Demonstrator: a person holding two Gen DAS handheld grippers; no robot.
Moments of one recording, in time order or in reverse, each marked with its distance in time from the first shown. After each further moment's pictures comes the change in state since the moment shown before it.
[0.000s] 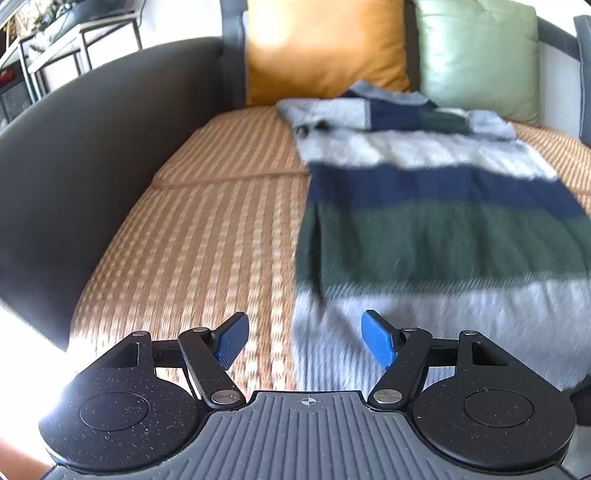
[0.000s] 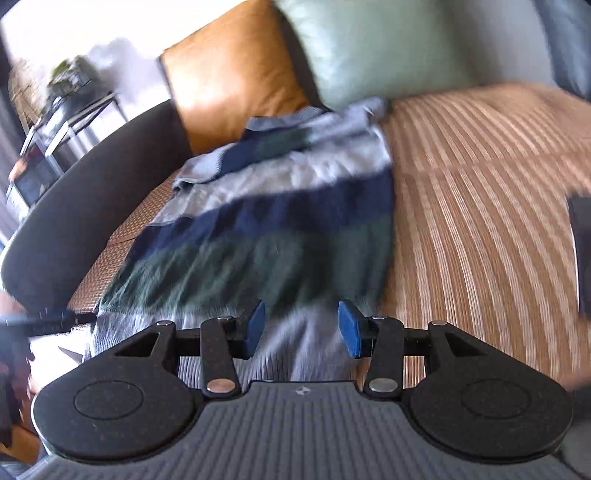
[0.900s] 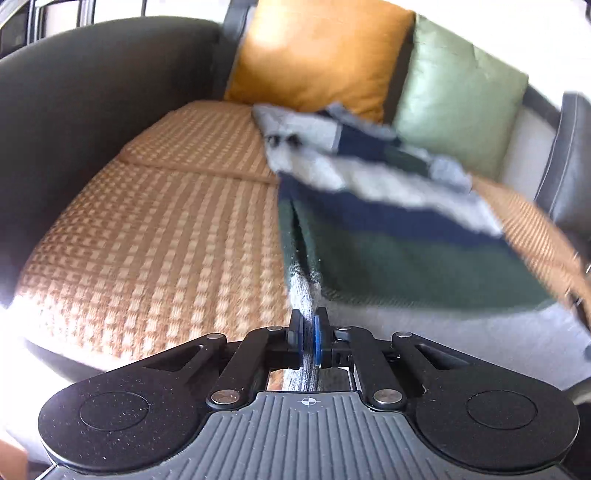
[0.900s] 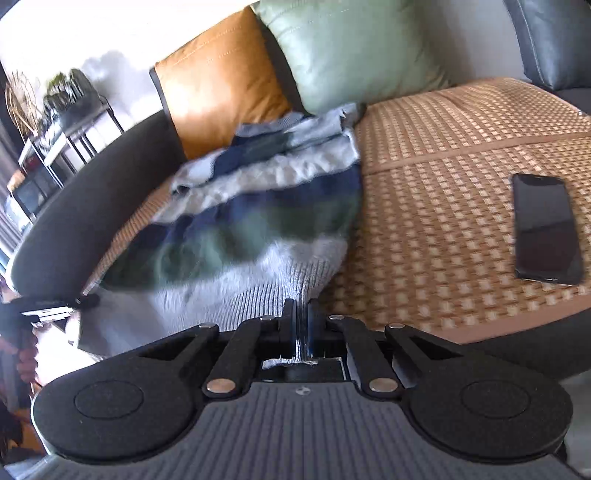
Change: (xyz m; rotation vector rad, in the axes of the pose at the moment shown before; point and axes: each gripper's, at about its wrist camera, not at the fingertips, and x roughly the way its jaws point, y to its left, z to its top) left arm -0.014 0.013 -0.005 -0.173 0.009 -0.243; right arm -0.061 -0.009 -0.018 0.000 0.024 -0.029
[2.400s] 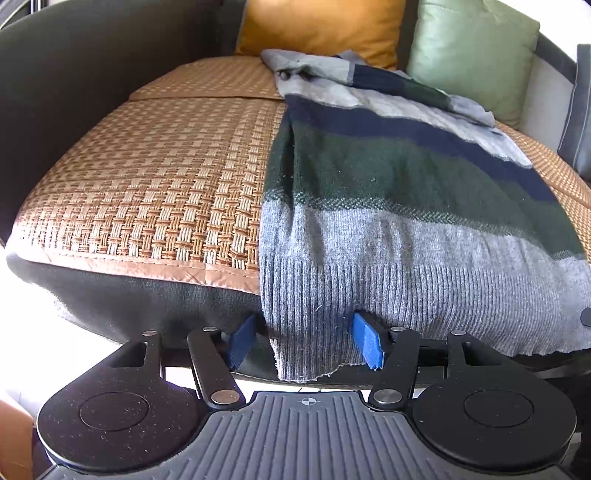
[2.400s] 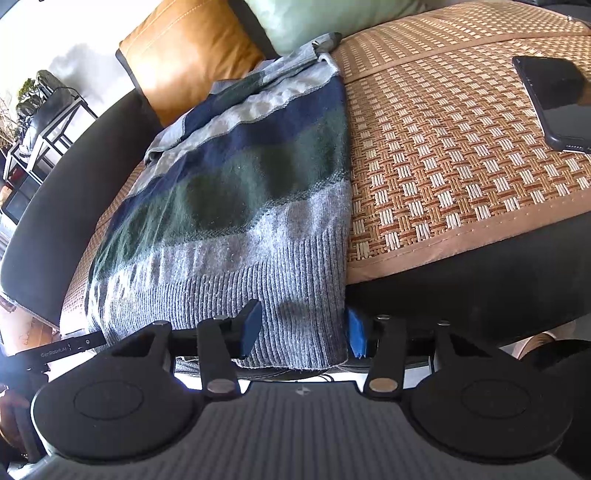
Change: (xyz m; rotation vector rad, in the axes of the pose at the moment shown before) left arm 0.020 -0.015 -0.058 0.016 0.063 0.080; right arm 0.061 -0.018 -0.042 0.151 0.079 0.026
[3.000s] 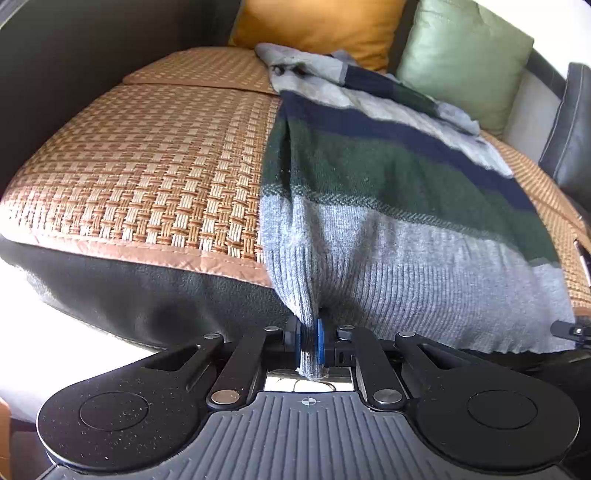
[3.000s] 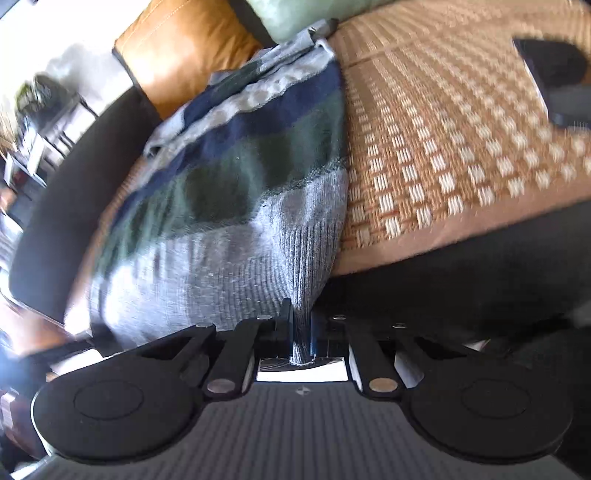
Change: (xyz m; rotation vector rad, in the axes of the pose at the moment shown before) left arm -0.009 0.016 -0.004 -0.053 0.006 -0.109; right arm 0.003 -0.010 0.000 0.061 0.050 0.053
